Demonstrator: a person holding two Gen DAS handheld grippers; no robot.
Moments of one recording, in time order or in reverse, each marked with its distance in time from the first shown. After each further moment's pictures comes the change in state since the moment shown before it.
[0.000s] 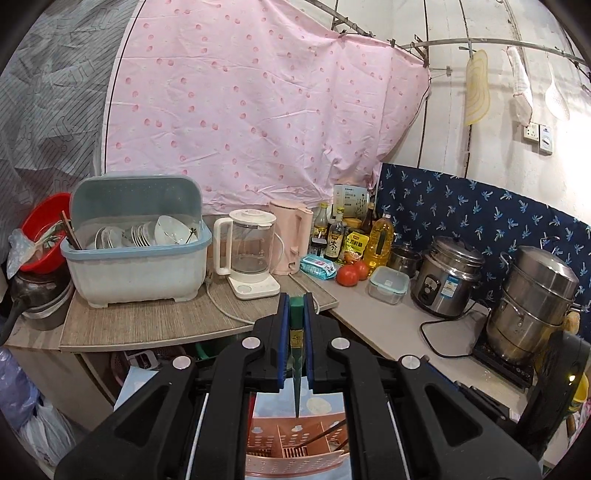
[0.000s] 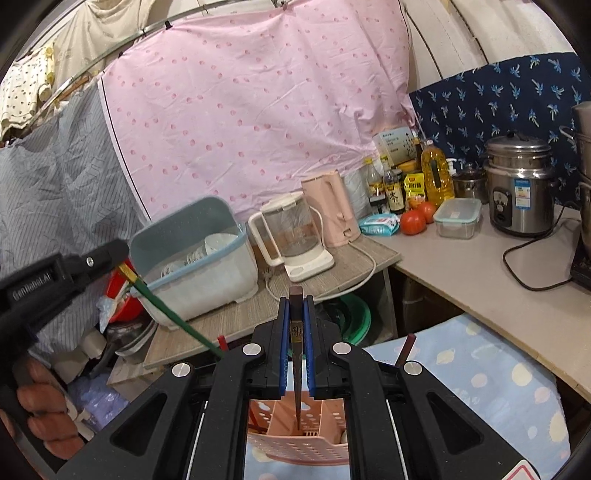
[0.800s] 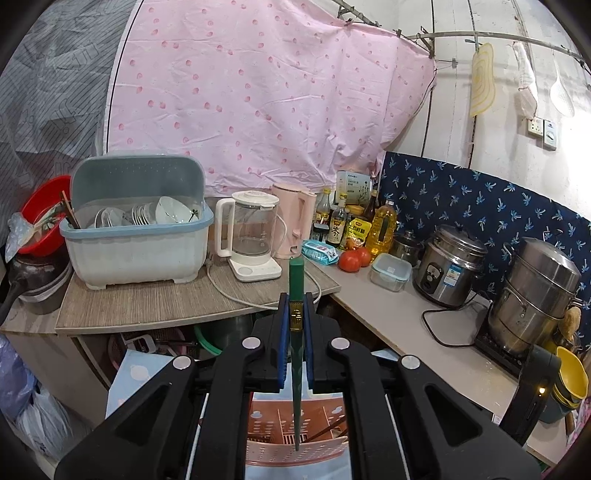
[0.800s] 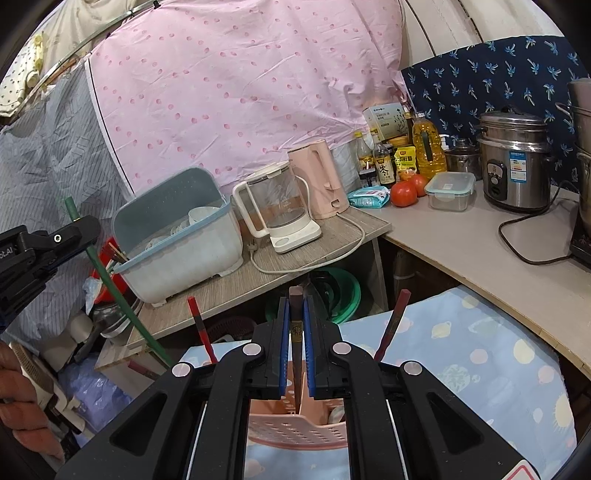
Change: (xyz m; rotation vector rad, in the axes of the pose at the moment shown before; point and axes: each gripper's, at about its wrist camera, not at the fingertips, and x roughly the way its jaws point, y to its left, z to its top) left arm 0.008 0.008 -0.020 -0.028 0.041 -0.004; right arm 0.021 -0.014 -0.032 0.002 0.069 -0.037
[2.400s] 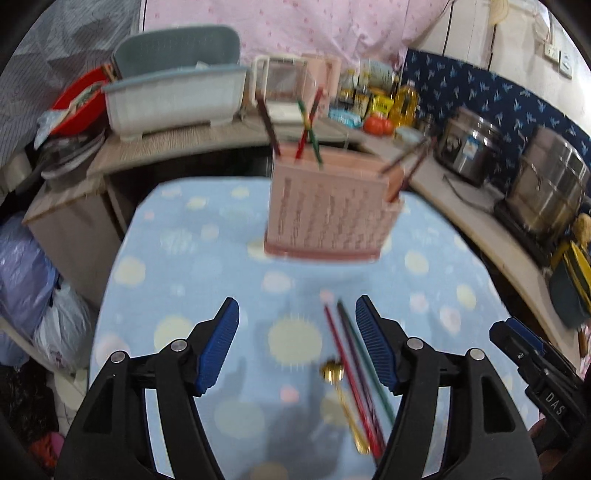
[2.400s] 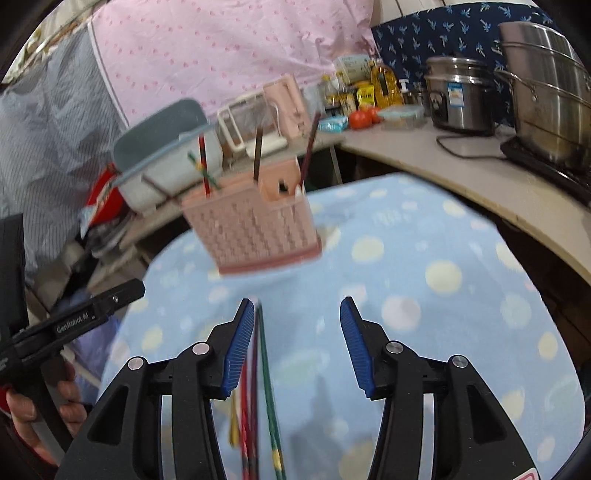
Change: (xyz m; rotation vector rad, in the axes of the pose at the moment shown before) left arm -0.078 0.025 -0.215 -0.018 0.400 0.082; right arm -0.141 -0.031 -0.177 -0.014 0.208 -0.104
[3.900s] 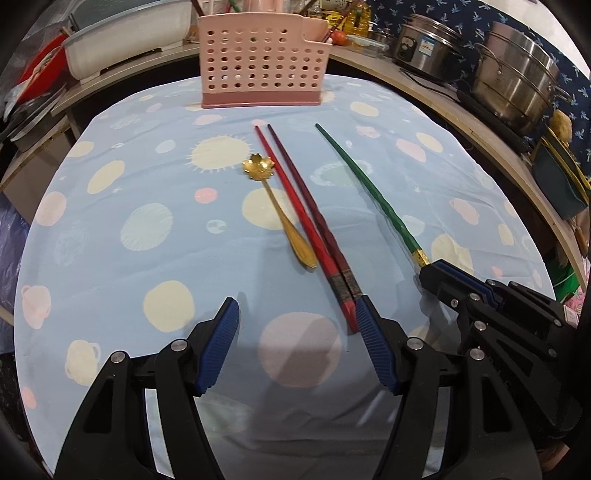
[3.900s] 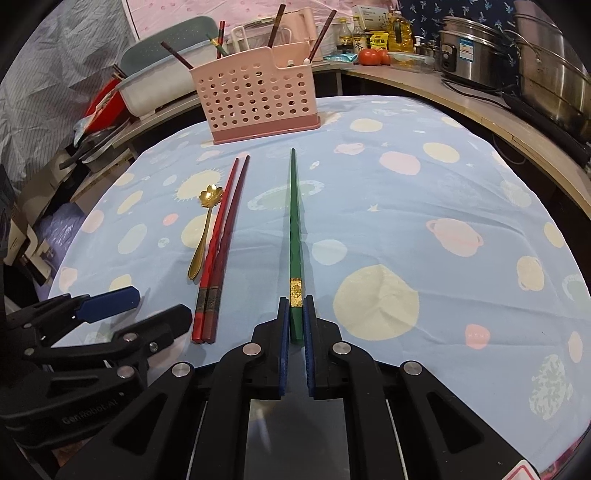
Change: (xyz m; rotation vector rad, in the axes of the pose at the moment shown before) left arm 0.009 -0.056 -0.142 0.131 0.221 -0.065; right arm 0.008 -0.001 -0.119 -0.107 0.191 -0.051
